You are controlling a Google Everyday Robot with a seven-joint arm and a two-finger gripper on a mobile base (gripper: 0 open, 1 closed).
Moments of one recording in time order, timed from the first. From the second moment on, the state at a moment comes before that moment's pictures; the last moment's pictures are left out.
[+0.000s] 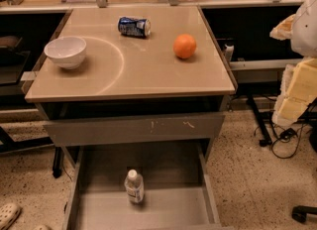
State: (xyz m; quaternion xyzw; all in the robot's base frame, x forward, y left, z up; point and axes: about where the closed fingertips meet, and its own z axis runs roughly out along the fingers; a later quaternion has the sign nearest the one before) arm 0.438 -0.217 0.976 -0.60 0.78 -0.03 0.16
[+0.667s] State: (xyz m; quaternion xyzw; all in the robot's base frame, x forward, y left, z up) arm 0.435 -0.214 0.965 -0.60 0.78 -0.01 0.17
